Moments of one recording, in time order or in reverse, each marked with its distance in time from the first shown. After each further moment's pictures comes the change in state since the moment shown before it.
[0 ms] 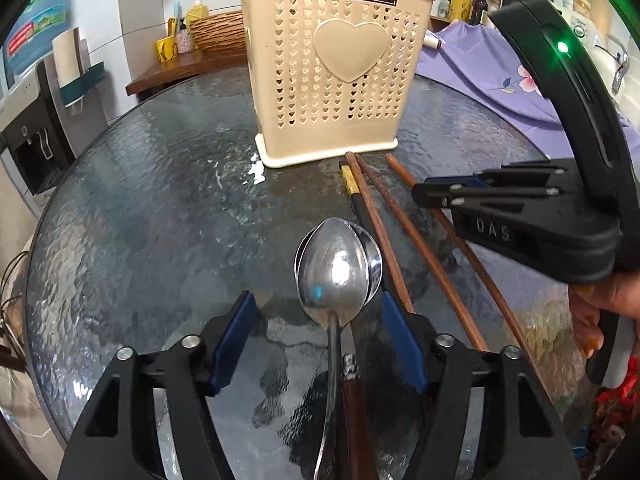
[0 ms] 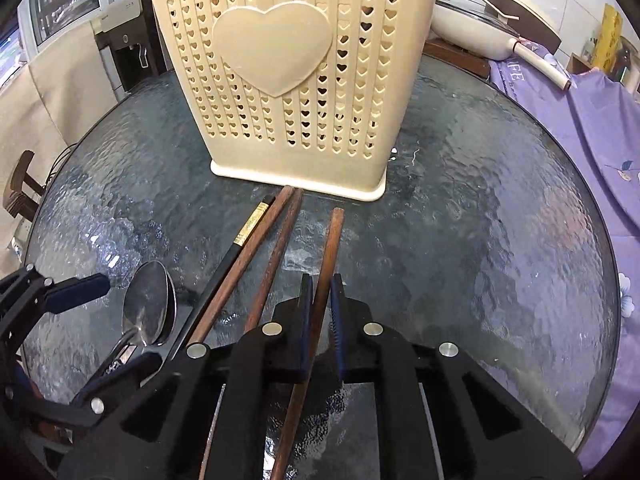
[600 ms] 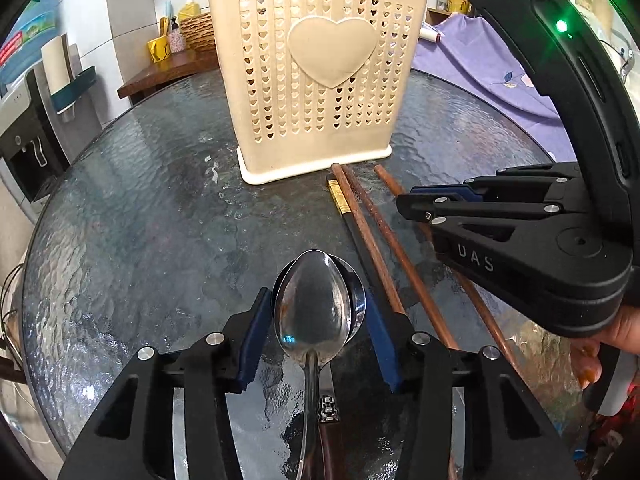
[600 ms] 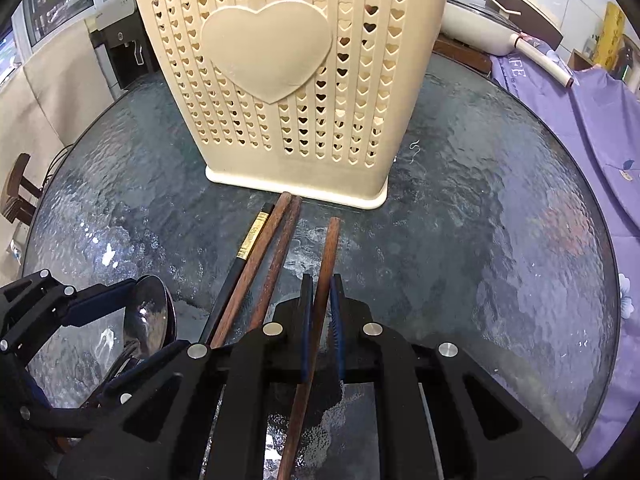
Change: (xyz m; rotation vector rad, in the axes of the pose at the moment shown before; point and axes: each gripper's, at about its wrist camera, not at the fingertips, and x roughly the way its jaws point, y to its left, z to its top) left arm 0.012 -0.012 0.018 0.014 0.025 0.009; right arm 0.011 -0.005 0.021 0.013 0.028 0.000
